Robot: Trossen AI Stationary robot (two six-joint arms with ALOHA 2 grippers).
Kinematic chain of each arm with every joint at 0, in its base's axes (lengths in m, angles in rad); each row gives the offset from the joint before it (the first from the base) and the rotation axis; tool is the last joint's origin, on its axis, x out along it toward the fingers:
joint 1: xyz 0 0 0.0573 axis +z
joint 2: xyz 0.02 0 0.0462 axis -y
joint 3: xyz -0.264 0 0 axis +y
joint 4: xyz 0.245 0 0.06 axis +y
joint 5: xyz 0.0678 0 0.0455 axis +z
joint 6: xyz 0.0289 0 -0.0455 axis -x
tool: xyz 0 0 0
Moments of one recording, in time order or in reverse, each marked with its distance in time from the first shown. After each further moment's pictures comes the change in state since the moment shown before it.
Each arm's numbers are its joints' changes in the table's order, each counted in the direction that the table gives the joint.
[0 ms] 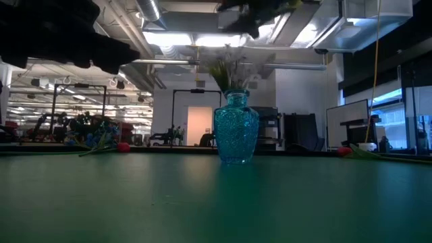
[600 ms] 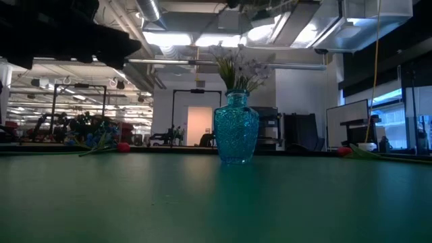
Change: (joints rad) left arm 0.000 -0.066 0.000 -0.121 -0.082 -0.023; right arm 0.338 -0.043 0.000 0.038 0.131 0.306
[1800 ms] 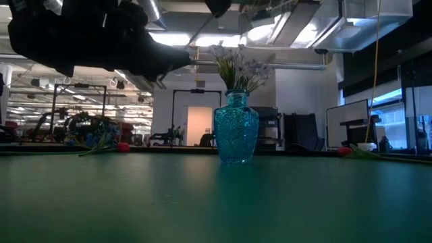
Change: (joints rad) left arm 0.040 -0.595 -0.188 -0.420 0.157 0.062; right arm 0.088 -0.123 0.001 0.015 0.085 0.083
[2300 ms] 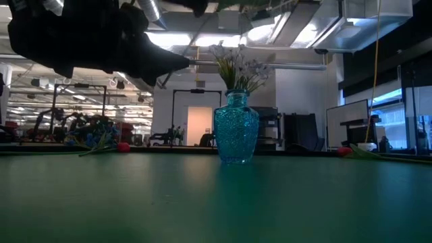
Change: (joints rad) left arm -0.001 -0.001 0.002 0.027 -0.015 0.044; right arm -0.016 -0.064 -0.002 -0.326 -0.227 -0.058
